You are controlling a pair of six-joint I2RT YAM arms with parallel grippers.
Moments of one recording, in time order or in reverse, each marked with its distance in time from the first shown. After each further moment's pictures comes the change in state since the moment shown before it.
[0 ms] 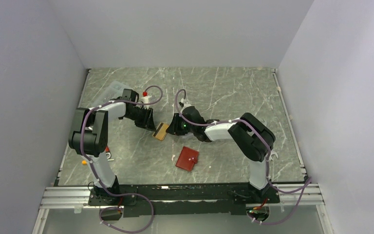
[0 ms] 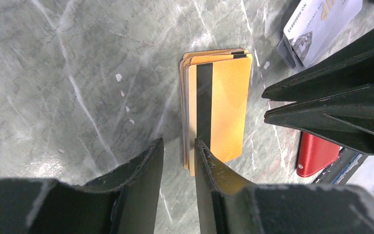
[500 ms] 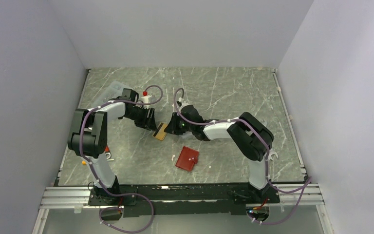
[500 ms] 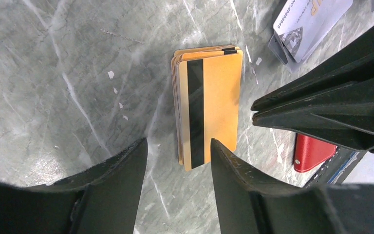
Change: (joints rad) left arm 0.000 -0.019 0.000 -0.013 0.010 0.011; right arm -0.003 0.007 0.021 0.000 -0.042 0.008
